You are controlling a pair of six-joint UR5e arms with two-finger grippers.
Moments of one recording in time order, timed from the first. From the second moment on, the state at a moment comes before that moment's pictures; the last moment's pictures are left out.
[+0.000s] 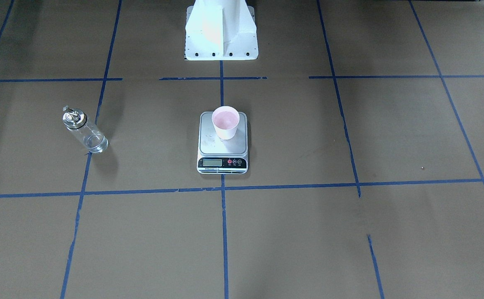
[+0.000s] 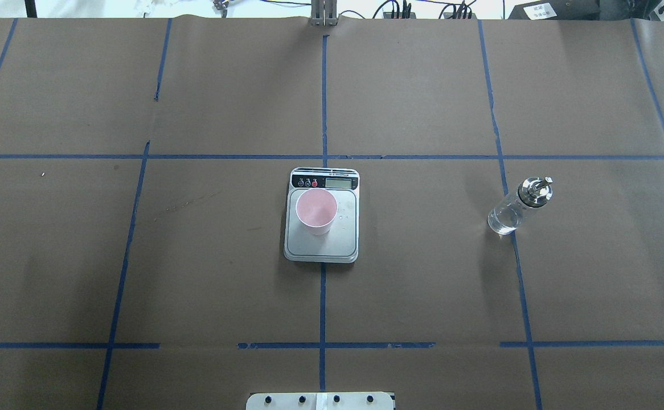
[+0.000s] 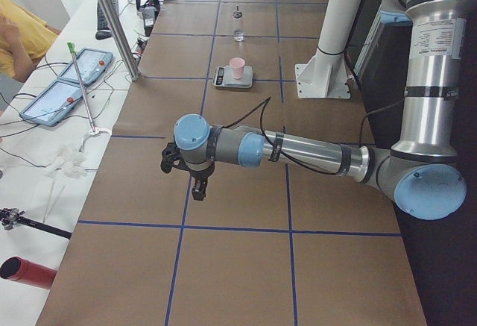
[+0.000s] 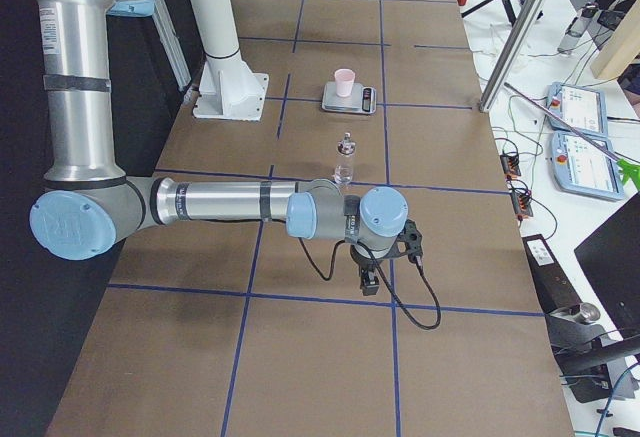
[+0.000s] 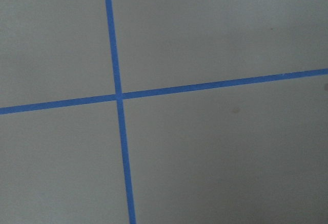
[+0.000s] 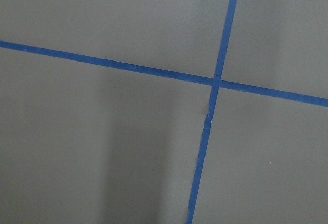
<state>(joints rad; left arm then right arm) -1.51 -1.57 -1.73 -1.55 -2.50 -0.02 1.55 -1.56 1.62 -1.64 2.44 -0.18</state>
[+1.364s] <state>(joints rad) -1.52 -1.56 -1.72 -1.54 -2.28 -0.02 1.54 -1.57 1.68 -1.64 2.36 -0.18</state>
